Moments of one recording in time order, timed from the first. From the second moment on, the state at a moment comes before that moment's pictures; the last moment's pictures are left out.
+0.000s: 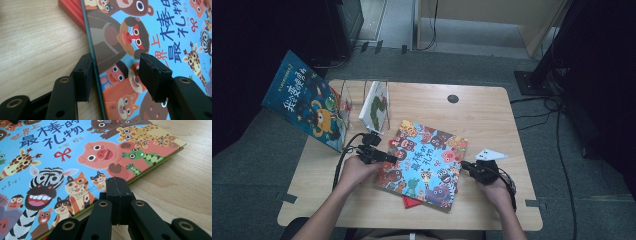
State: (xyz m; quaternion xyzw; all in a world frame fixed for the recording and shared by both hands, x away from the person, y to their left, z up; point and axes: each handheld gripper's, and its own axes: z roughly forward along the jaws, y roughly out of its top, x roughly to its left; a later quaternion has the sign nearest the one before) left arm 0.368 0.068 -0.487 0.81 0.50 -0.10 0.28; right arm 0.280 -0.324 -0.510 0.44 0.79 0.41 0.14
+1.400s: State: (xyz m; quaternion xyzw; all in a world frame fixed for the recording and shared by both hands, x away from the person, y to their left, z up) left arm 0.371 0.094 -0.479 0.78 0.52 -0.15 0.30; right arm 0.286 -0.309 -0.514 0.44 0.80 0.38 0.13
